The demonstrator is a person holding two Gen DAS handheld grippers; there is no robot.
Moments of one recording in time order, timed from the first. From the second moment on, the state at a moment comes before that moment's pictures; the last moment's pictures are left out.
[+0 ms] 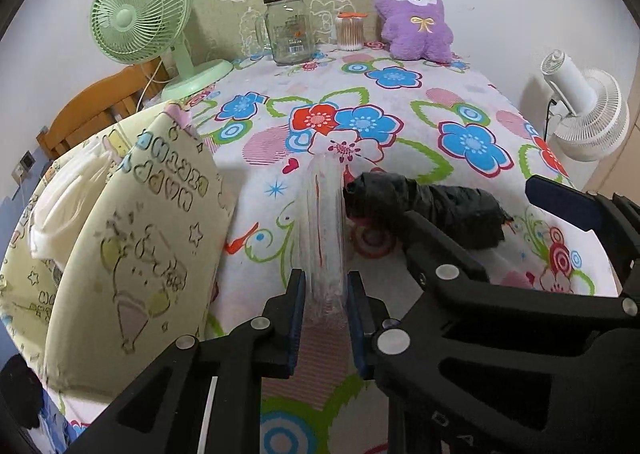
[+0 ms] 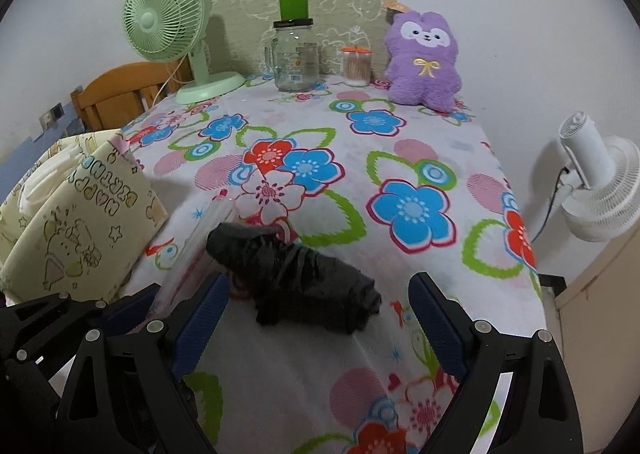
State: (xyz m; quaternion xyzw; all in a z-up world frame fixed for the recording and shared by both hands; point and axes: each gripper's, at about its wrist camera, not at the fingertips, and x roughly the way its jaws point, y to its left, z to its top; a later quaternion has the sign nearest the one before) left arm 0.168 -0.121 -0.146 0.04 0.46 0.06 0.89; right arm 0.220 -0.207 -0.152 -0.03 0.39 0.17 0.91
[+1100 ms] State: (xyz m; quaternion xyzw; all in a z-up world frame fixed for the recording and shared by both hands) left arm 0.163 -0.120 -0.144 0.05 0.46 0.00 0.89; right arm 0.218 -0.208 -0.162 0.01 0.44 0.16 0.88
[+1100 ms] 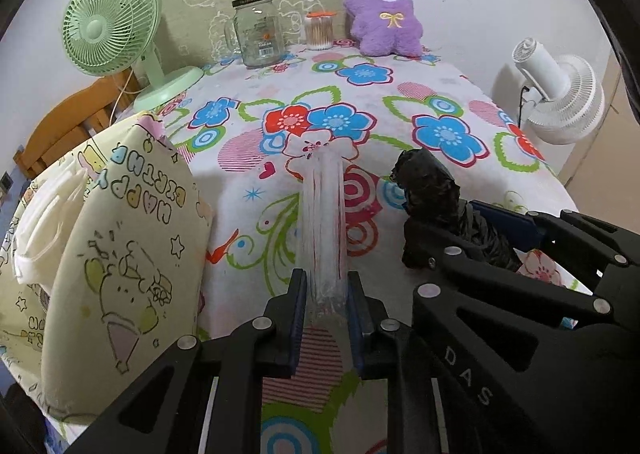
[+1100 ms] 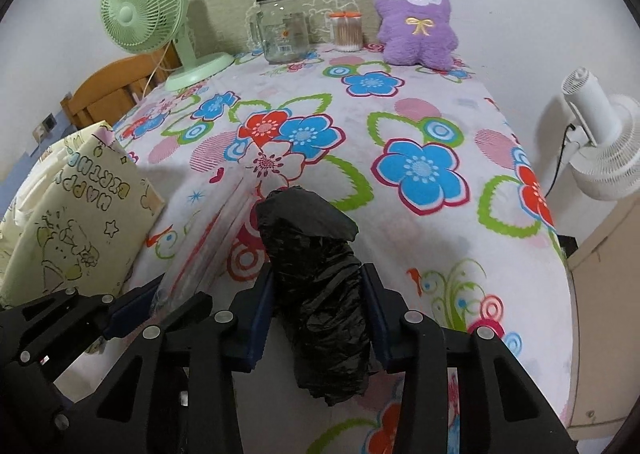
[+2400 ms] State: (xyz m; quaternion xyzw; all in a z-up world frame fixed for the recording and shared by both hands) left arm 0.086 -0.112 -0.087 0.05 0.39 -0.06 0.92; right arm 0.121 -0.206 -0.097 0.03 0.37 0.11 0.92
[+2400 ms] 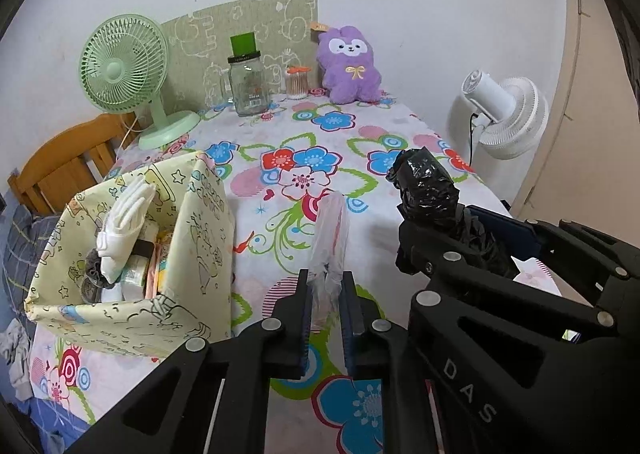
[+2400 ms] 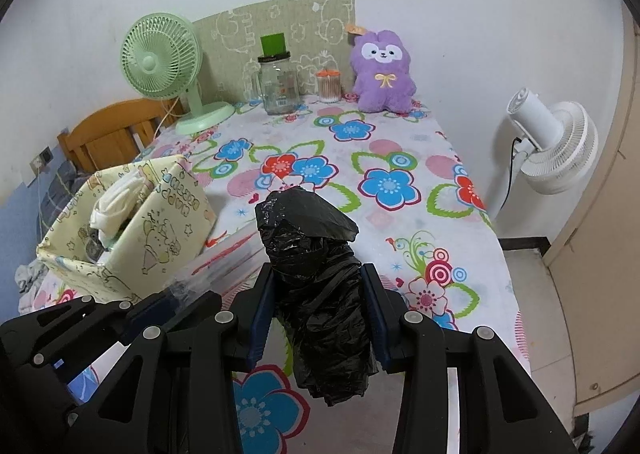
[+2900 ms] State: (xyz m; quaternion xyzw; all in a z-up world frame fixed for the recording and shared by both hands) left arm 0.067 -0.101 -0.045 0.06 0.35 -0.06 0.93; right arm 0.100 -0.199 -0.056 0.03 0.34 0.10 0.93
